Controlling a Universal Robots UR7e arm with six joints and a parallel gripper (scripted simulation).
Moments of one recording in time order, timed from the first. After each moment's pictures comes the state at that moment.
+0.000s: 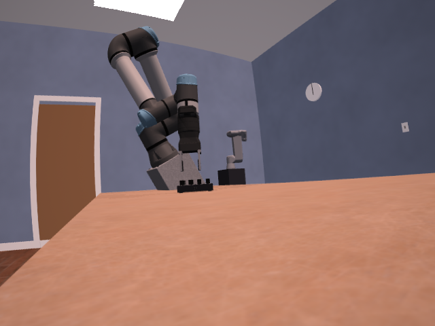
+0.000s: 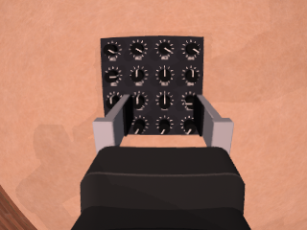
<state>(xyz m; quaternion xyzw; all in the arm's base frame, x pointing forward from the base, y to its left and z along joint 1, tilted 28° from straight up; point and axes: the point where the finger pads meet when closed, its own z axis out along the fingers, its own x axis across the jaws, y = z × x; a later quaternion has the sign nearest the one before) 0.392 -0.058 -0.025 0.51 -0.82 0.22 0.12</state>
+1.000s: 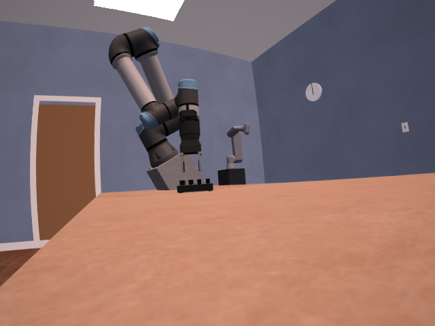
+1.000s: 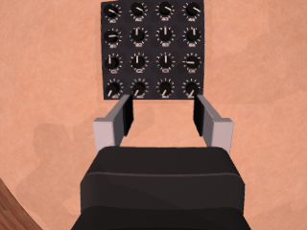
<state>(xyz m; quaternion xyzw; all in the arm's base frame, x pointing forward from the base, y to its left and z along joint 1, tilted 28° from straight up) 0.357 -0.042 -0.035 0.51 -0.82 0.21 0.12</state>
